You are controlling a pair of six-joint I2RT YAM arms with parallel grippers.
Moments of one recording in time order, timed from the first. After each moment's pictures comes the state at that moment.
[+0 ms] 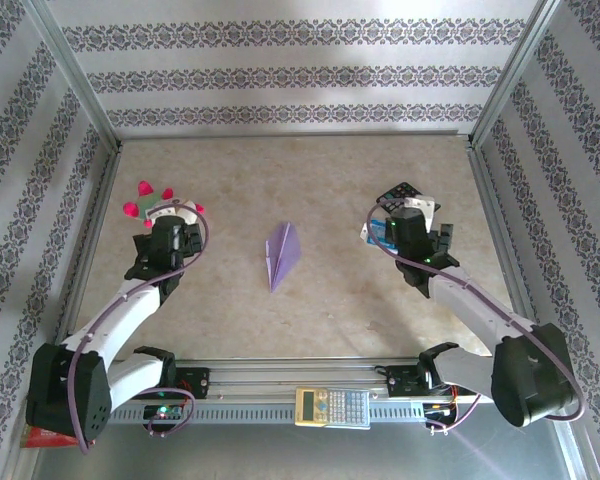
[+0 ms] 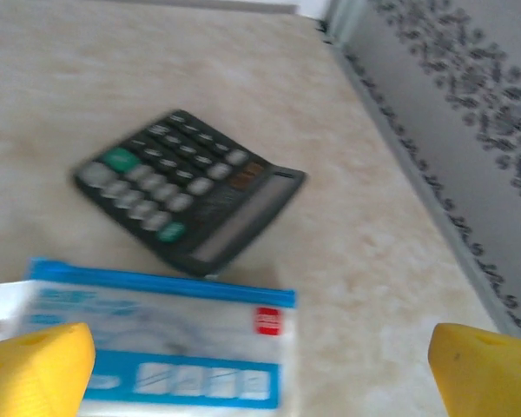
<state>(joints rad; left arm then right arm) -0.14 1.08 0.53 -0.07 -0.49 -0.18 0.29 1.16 0.60 -0.12 0.64 0.18</state>
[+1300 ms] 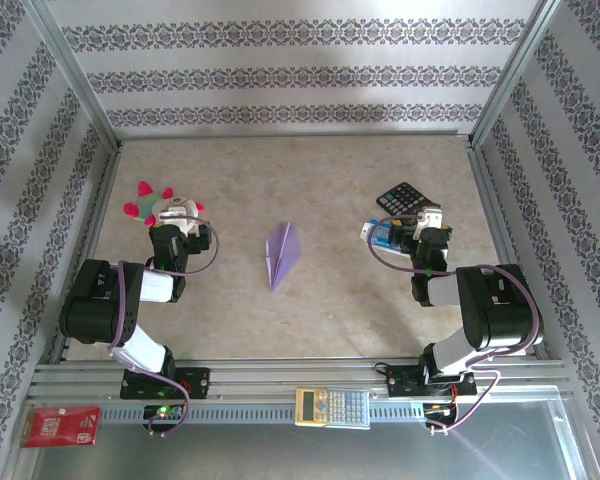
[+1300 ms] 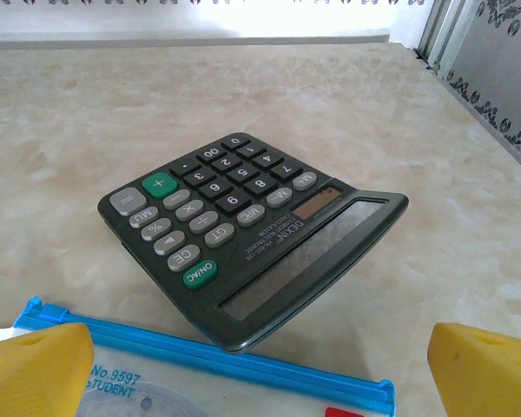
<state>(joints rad) -0.02 1.58 0.38 0.83 -0.17 -0.03 0.03 1.53 0.32 0.85 0.16 0.05</state>
